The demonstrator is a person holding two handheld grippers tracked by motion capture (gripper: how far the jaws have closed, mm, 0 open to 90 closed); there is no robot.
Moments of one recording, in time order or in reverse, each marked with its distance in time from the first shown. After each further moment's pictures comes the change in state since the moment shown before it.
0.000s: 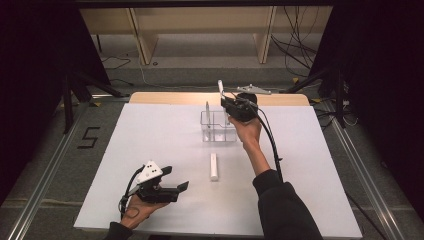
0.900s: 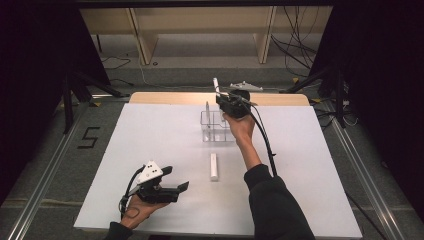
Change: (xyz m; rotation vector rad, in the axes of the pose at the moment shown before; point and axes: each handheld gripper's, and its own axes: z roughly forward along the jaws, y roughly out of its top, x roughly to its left) left arm 0.000 0.000 0.000 0.002 -0.001 0.009; right arm 0.007 0.005 0.021 0.002 -0.019 0.006
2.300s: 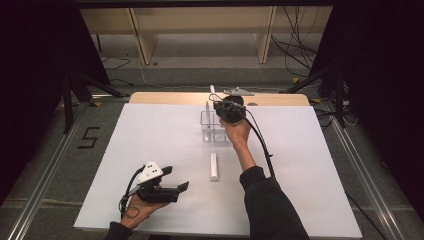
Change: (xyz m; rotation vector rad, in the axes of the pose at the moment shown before) left arm 0.000 0.000 0.000 0.004 0.000 0.002; right arm 0.003 -0.020 0.019 0.068 -0.046 -0.055
